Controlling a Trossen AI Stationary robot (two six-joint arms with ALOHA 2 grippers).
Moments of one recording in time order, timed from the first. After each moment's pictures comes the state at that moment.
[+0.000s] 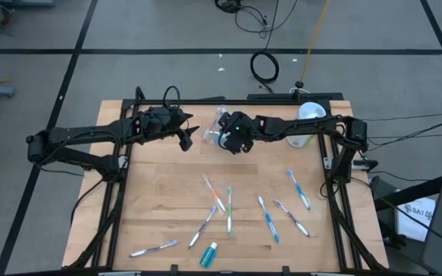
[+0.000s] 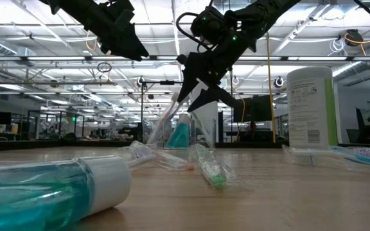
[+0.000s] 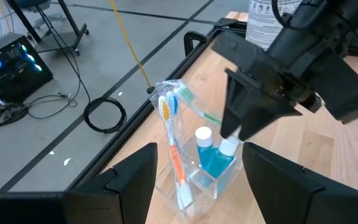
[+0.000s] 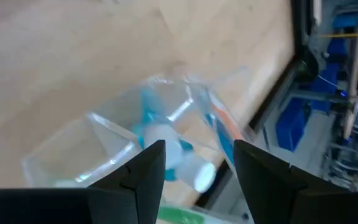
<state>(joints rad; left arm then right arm) 0.27 1.13 0.86 -0.19 -0.26 0.00 -0.26 1.80 1.24 -0.18 0.13 -1.31</state>
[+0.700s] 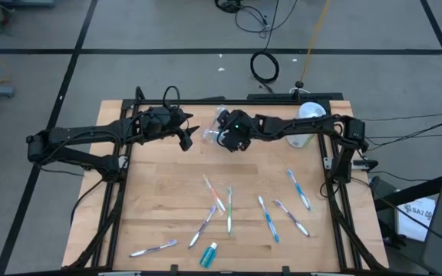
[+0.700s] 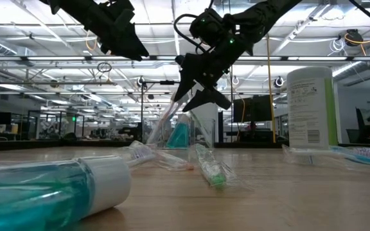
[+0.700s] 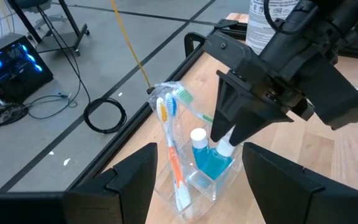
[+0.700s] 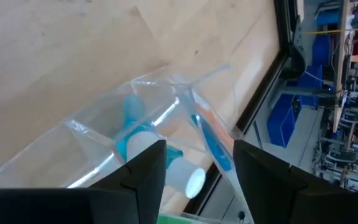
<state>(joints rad) 0.27 1.13 0.86 -0.18 -0.26 0.00 -0.27 1.82 1.24 -0.11 0.13 -1.30</state>
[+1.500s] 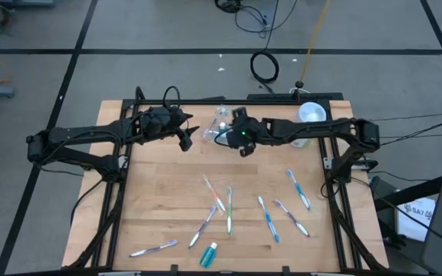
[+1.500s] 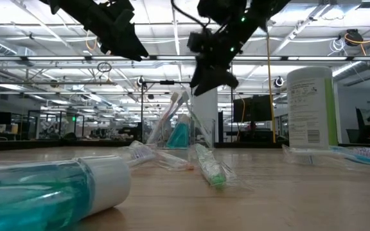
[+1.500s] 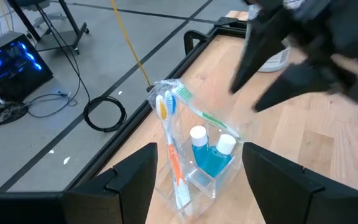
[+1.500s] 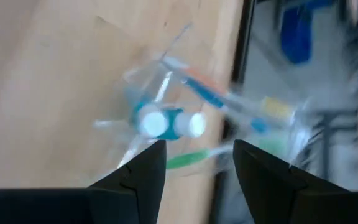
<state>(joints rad) 0.26 1.13 0.86 -0.19 -0.26 -0.01 -0.18 1.67 1.24 -0.32 0.34 -0.74</state>
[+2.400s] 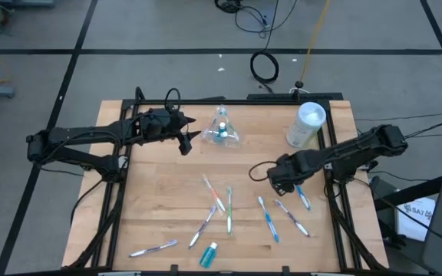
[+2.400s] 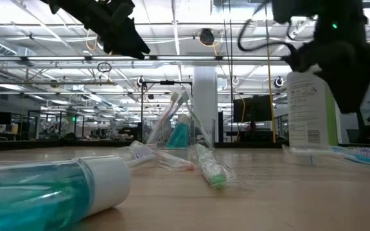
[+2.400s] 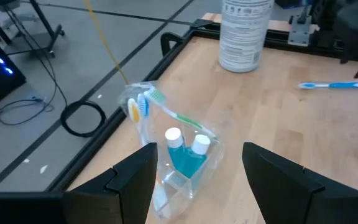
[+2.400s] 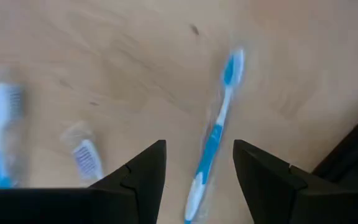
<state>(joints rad) 0.25 1.13 0.86 -0.18 -0.18 -0.01 0.21 1.42 0.96 -1.22 0.05 1.18</state>
